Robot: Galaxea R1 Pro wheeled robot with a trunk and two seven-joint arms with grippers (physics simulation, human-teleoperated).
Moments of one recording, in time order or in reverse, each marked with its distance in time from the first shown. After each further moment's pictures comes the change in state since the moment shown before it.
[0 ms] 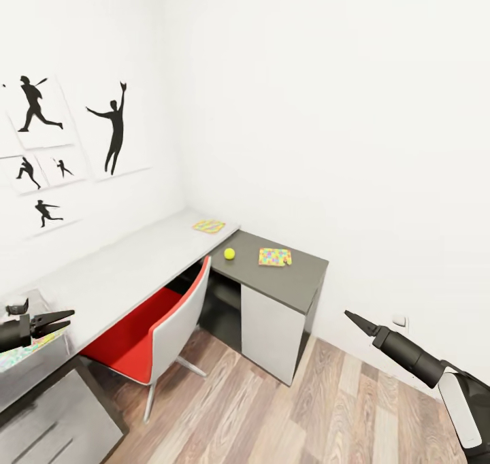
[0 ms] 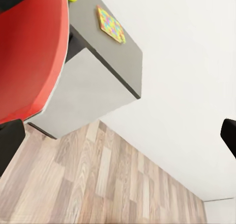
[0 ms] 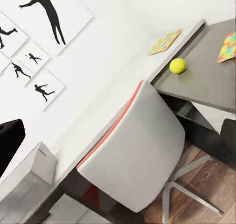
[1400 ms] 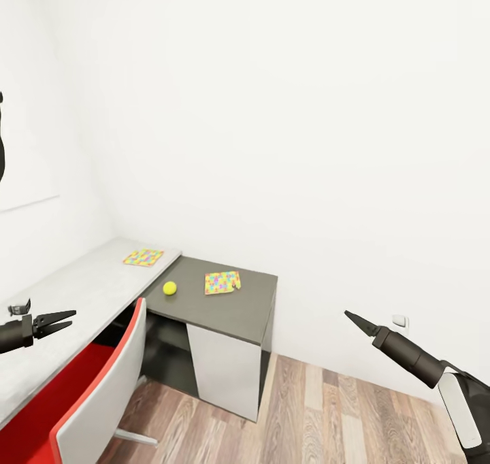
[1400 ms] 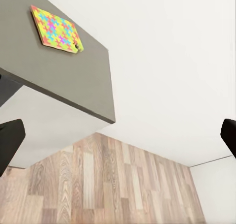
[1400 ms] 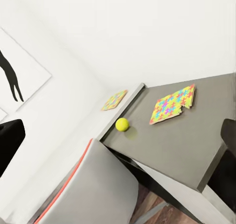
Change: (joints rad) left arm 0.000 -0.007 0.001 0.001 0.001 0.000 0.006; right arm 0.000 0.000 0.000 0.001 0.001 0.000 0.000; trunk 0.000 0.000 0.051
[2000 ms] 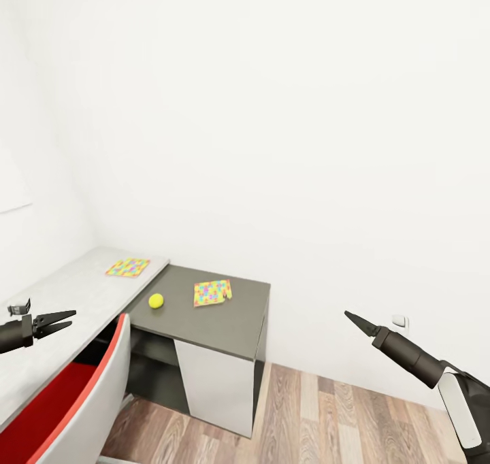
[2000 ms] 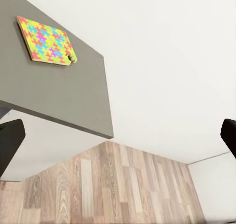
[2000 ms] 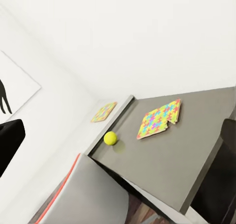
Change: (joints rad) left arm 0.000 0.000 0.001 0.000 0.000 0.000 -0.001; right arm 0.000 0.000 0.000 0.002 0.001 0.001 -0.002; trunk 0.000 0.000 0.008
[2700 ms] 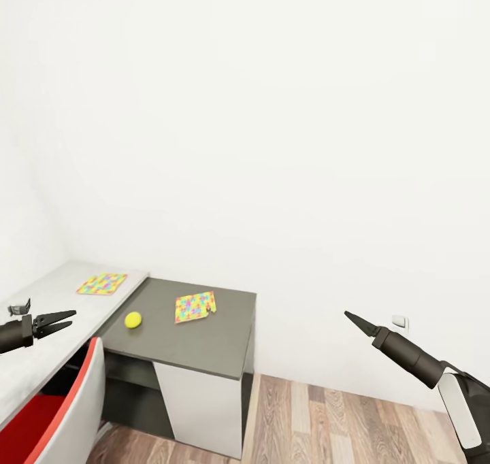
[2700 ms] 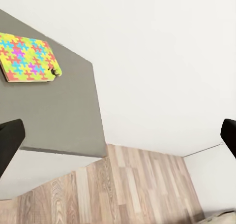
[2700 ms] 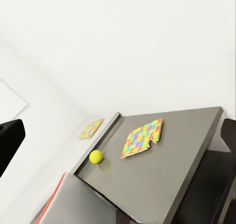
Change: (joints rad) left arm 0.000 0.000 0.000 0.000 0.000 -0.001 0.000; right arm 0.000 0.000 0.000 0.003 -0.003 0.002 -0.001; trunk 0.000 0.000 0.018
